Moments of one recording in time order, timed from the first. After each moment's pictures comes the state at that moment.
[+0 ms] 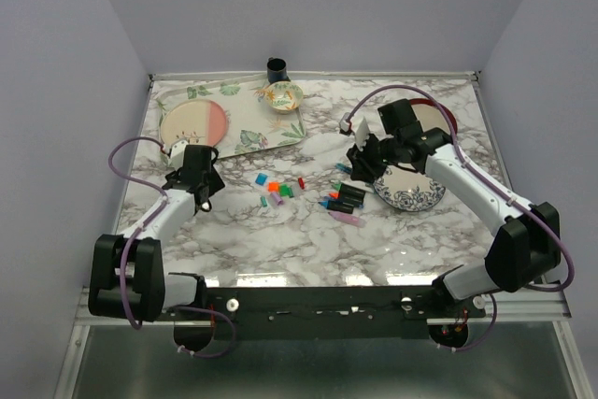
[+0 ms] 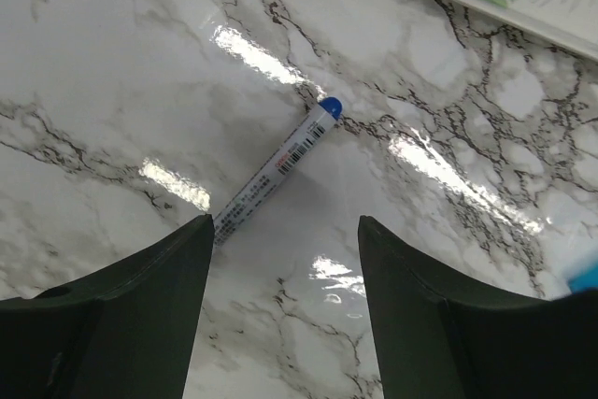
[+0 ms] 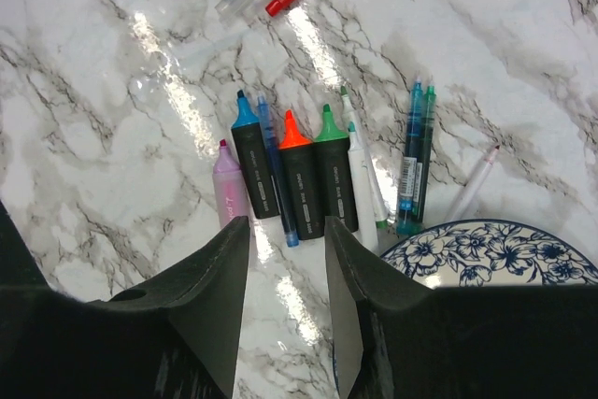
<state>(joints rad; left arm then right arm) -0.10 1.30 0.65 -0.27 -0.37 -0.59 0.46 1.46 1.21 -0.67 -0.47 -0.50</state>
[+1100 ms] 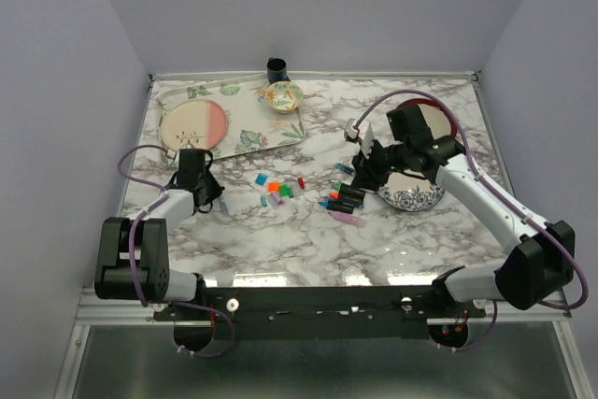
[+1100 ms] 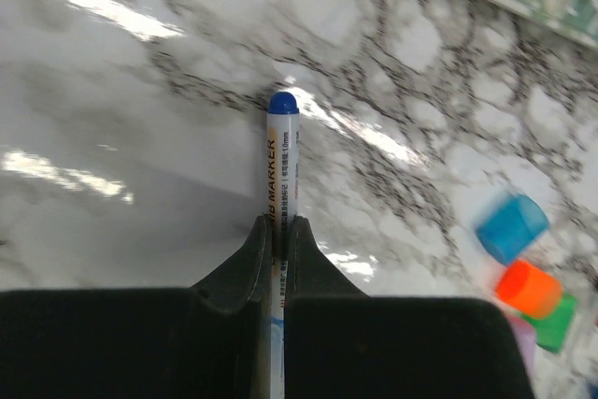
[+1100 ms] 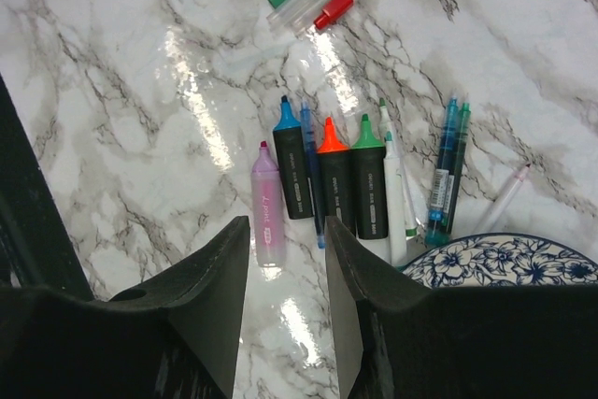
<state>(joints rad) -0.03 1.39 0.59 -0.10 -0.07 -0.62 0.46 1.37 1.16 -0.69 -0.57 -0.52</state>
